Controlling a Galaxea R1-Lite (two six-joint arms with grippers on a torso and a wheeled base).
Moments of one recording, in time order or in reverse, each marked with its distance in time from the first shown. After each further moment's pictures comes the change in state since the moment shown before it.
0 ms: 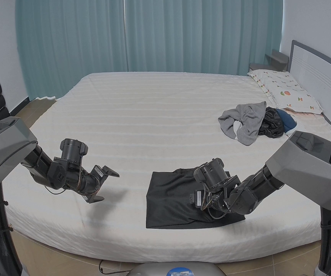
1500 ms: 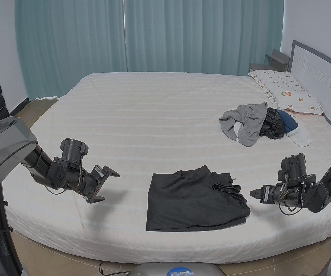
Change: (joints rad) left arm 0.001 -0.001 -0.003 0.002 -0.001 -0.003; right arm -0.376 -0.377 0.565 -0.335 0.264 -0.086
